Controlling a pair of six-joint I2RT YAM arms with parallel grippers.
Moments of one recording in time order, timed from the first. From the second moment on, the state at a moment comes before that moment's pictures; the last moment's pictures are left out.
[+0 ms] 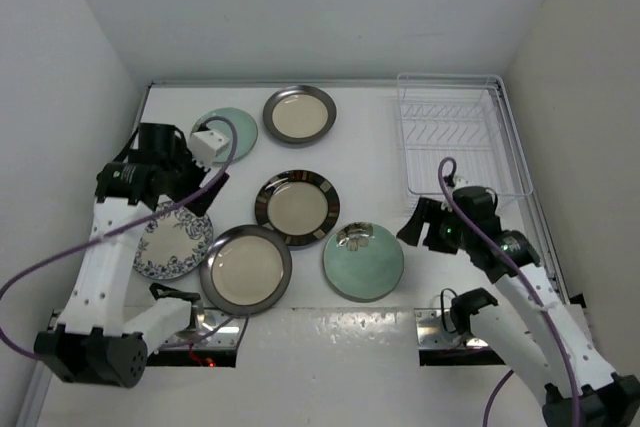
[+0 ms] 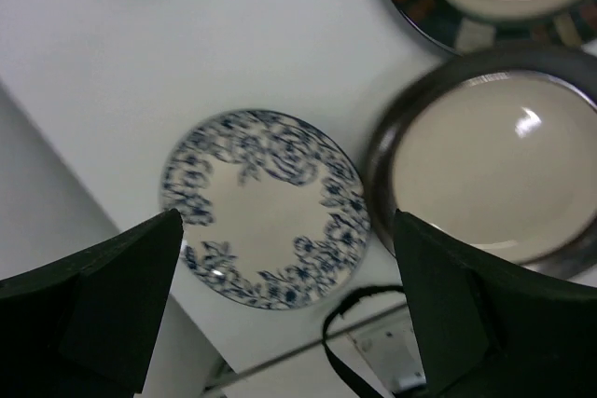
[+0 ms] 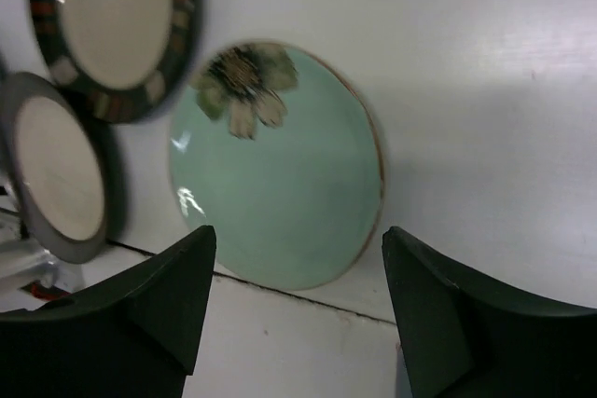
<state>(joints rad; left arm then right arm) -0.06 0.98 1.21 -1.05 0.10 0.55 0.31 0.69 0.66 -0.75 -0.17 0.52</state>
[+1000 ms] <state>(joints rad) -0.06 0.93 1.08 -1.11 0.12 0.51 0.36 0.78 0.06 -0.09 -0.23 0.90</state>
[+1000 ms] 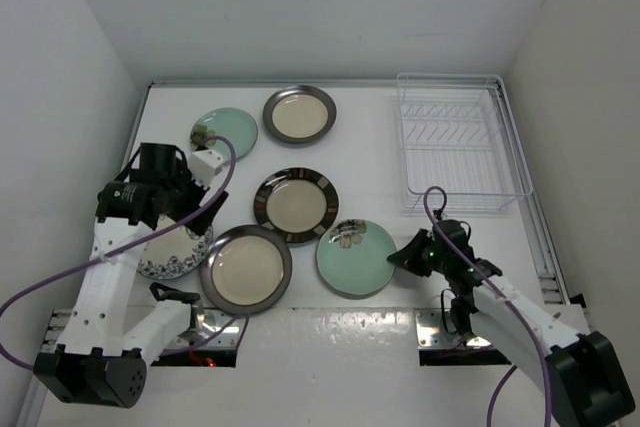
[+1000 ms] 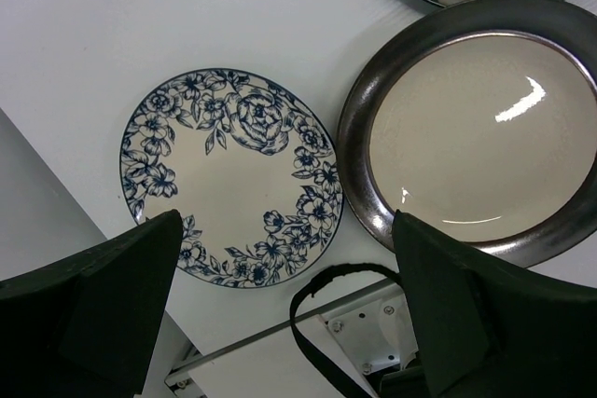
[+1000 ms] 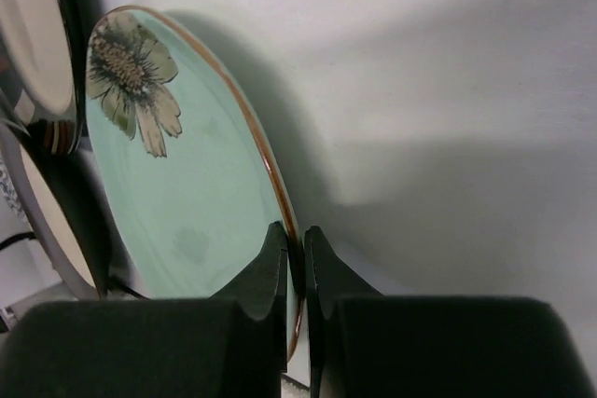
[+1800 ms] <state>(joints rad) -0.04 1.14 1.20 -1.00 0.06 0.51 0.34 1.05 1.37 -0.75 0.03 0.20</state>
